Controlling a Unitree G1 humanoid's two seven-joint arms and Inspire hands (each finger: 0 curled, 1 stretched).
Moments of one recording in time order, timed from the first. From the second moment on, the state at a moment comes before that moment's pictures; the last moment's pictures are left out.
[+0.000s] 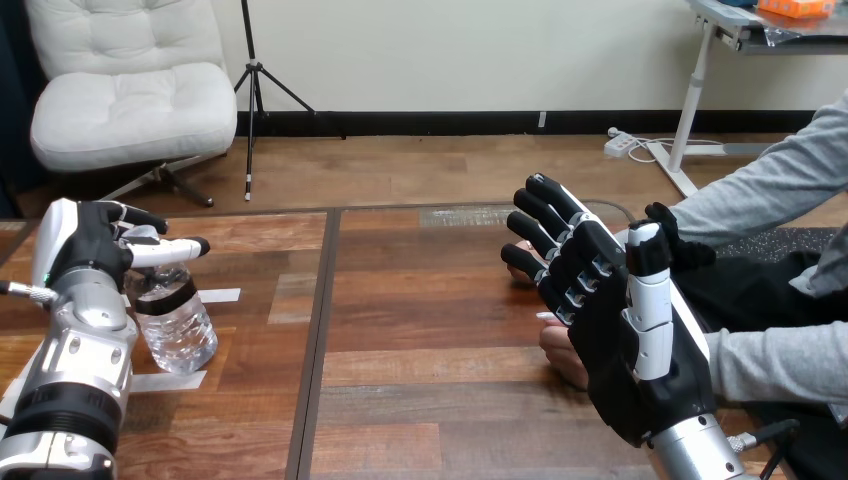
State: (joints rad) left arm -0.68 0.45 0.02 0.94 0.23 0.21 0.18; right arm 0.18 -0.08 0.03 -0.19 0.35 -0.13 0.38
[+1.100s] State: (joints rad) left arm -0.68 0.45 0.02 0.94 0.23 0.21 0.12; right arm 0.18 -0.08 0.03 -0.19 0.35 -0.13 0.38
